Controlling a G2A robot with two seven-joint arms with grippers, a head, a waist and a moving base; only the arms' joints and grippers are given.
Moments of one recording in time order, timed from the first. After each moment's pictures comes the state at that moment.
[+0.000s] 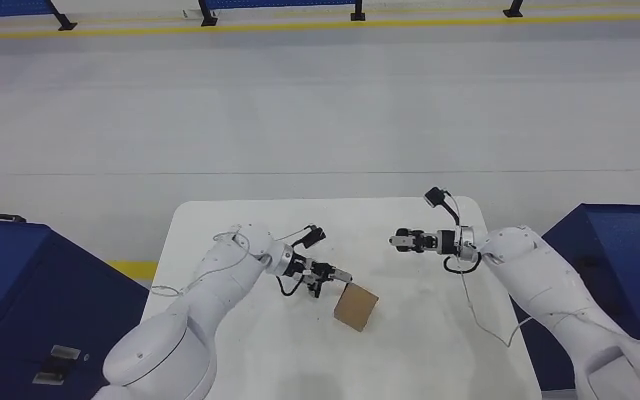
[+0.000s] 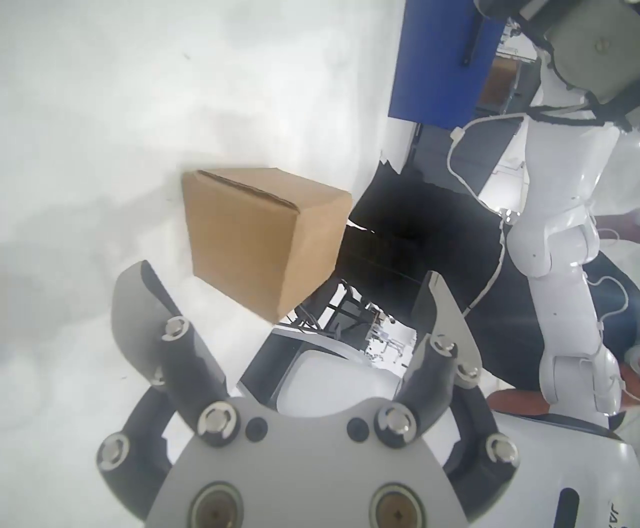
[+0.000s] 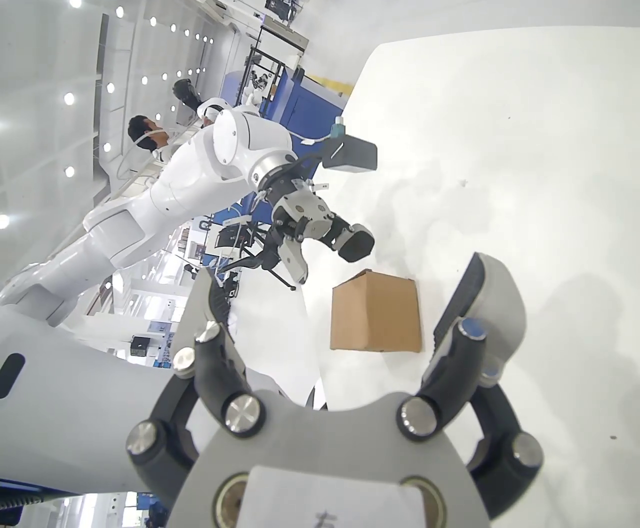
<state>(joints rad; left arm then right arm) 0.45 -1.57 -0.43 -0.25 -0.39 -0.43 -1.26 -0.69 -0.95 0.68 -0.83 0.51 -0.78 1.05</state>
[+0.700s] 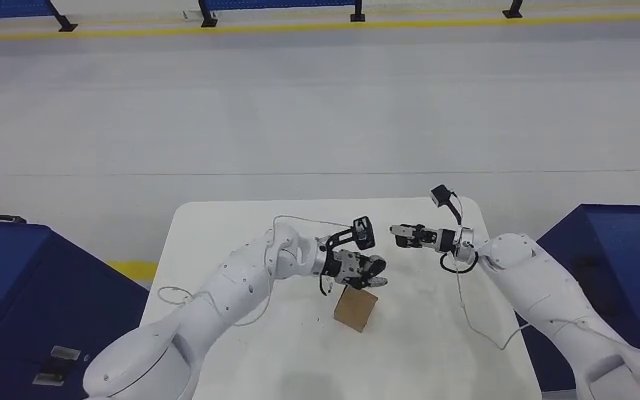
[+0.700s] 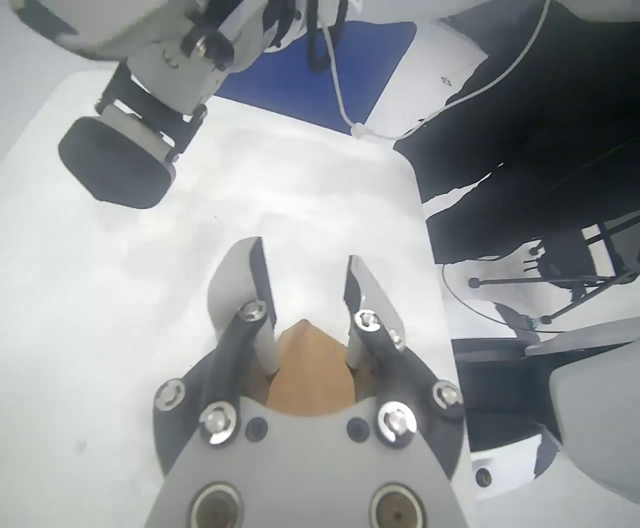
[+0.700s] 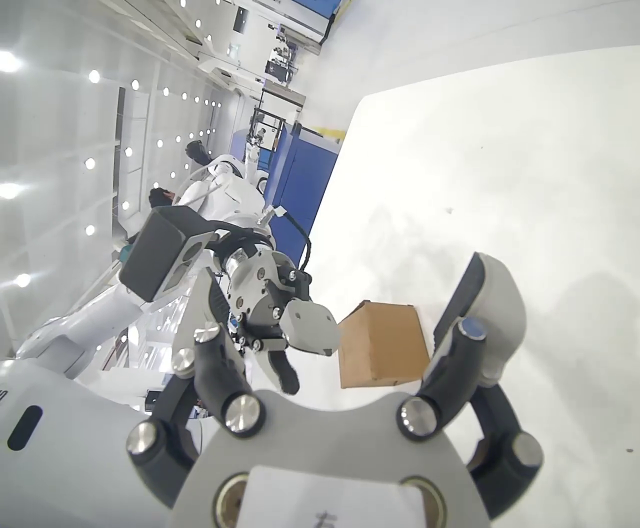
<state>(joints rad) 0.53 -1.46 -0.37 -0.75 0.70 -1.01 -0.19 -0.74 -0.94 0.71 -0.86 0.51 -0.69 0.90</state>
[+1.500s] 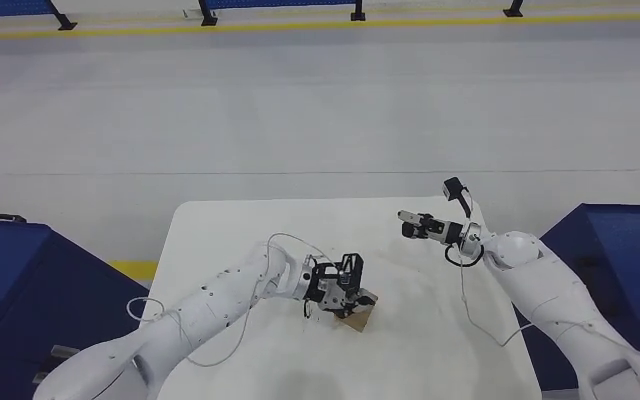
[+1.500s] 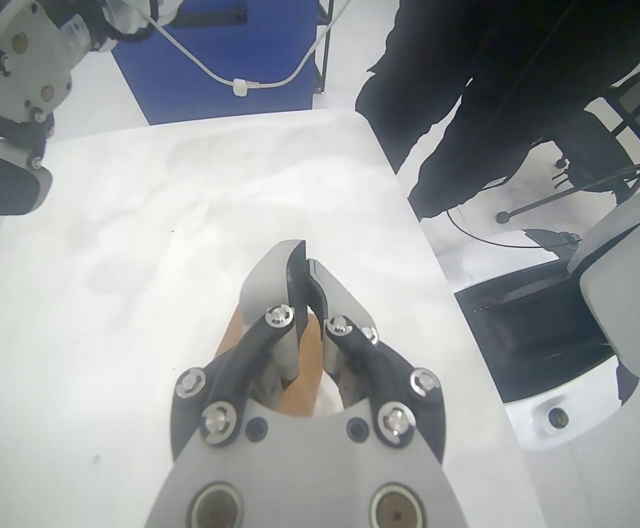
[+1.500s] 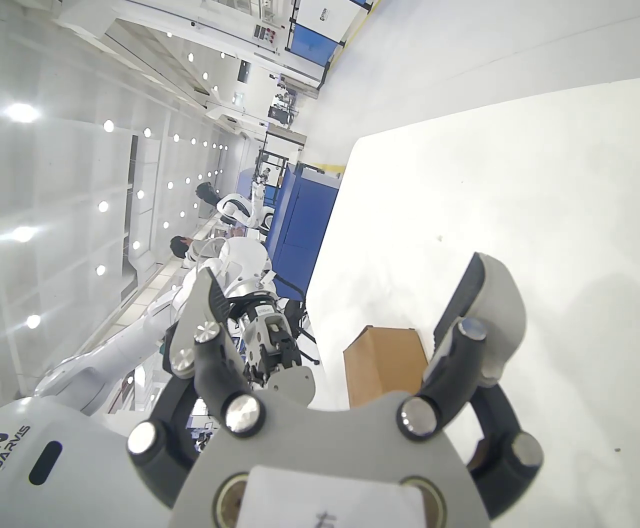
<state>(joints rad) 0.60 -1.25 -0.29 -1.06 1.20 -1.01 0.28 -0.77 -0.94 0.79 -0.89 0.52 -0.61 0.84</state>
